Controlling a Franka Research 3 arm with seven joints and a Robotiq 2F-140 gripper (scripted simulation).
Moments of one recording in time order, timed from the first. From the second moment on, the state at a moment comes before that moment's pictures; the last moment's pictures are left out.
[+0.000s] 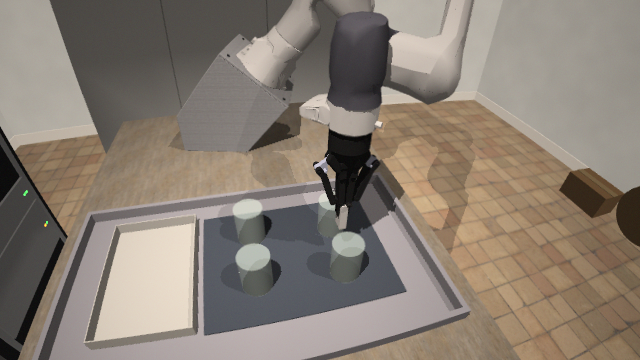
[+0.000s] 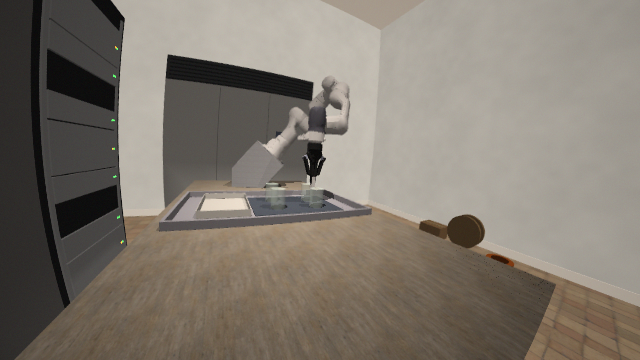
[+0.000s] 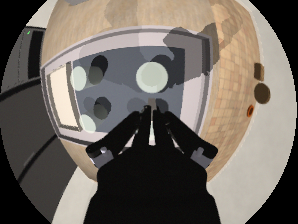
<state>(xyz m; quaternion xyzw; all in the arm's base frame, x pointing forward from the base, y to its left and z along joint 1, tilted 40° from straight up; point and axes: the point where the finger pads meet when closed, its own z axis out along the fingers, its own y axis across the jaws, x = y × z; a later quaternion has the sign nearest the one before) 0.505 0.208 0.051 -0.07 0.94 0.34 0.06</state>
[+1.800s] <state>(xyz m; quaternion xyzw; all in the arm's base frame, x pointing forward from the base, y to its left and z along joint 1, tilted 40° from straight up) 0.499 0.207 0.049 -0.07 0.94 0.34 0.06</state>
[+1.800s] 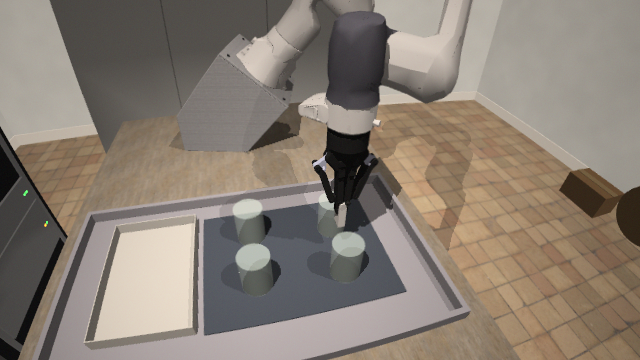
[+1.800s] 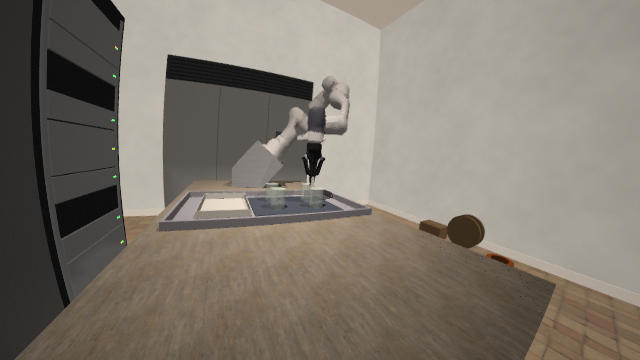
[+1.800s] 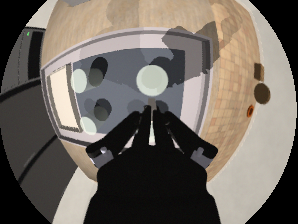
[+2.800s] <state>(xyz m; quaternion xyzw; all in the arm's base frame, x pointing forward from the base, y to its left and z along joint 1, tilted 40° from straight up) 0.495 0.206 0.048 -0.07 0.94 0.34 0.06</state>
